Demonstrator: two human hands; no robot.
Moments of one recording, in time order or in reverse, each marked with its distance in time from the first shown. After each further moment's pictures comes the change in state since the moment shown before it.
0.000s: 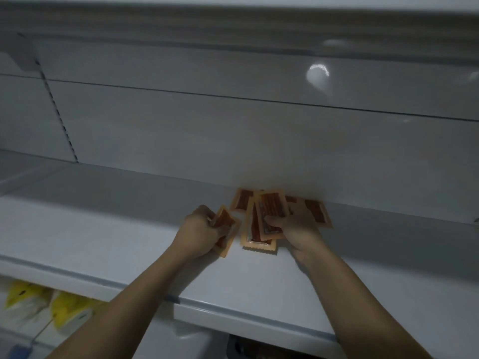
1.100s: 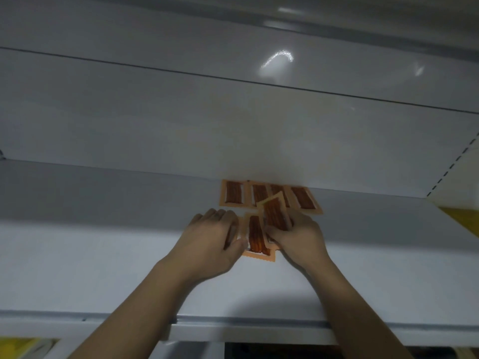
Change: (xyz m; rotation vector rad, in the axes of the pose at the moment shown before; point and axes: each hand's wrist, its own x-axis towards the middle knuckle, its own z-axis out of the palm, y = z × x) left_hand 0.008 -0.027 0.010 0.373 -0.088 0.762; right_hand -0.032 0.018 0.009 -0.851 0.280 -0.099
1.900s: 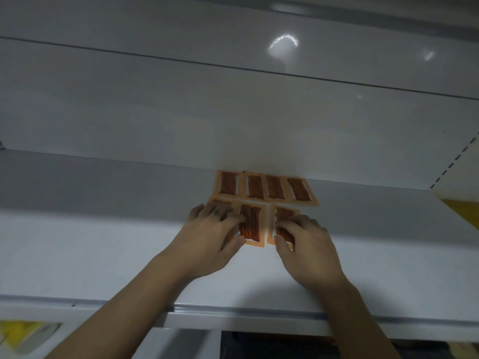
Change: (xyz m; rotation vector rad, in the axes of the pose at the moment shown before) left_hand -0.001 0.015 0.008 0.112 -0.189 0.000; right_hand -0.032 0.029 -0.023 -0.399 -0.033 -0.255
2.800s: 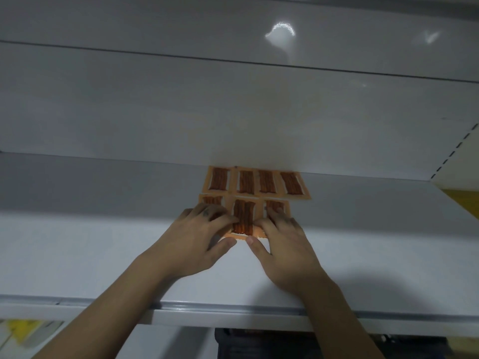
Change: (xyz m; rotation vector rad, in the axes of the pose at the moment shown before) left_hand 0.000 0.002 0.005 -0.006 0.023 0.061; right_hand -0.001 -0.006 0.006 0.056 -0.176 -0.093
